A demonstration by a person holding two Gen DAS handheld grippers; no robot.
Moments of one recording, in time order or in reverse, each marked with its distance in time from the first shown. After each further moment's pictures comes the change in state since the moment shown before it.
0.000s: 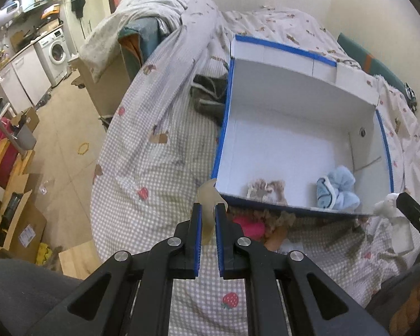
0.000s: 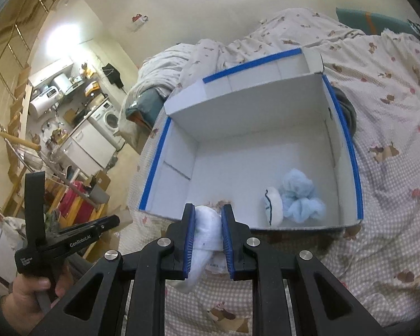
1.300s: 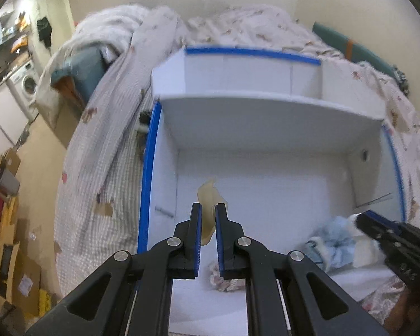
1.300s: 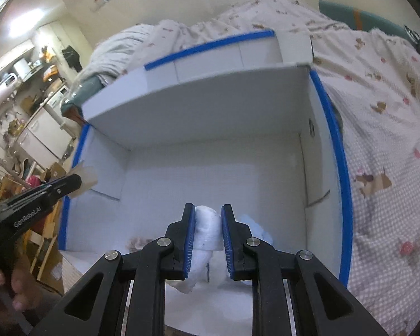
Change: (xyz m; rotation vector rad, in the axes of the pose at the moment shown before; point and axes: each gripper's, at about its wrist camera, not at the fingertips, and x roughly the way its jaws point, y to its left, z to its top) left arm 0.098 -0.077 0.093 0.146 -0.014 -0.046; right arm 0.098 -0.054 0.056 0.001 0.115 -0.235
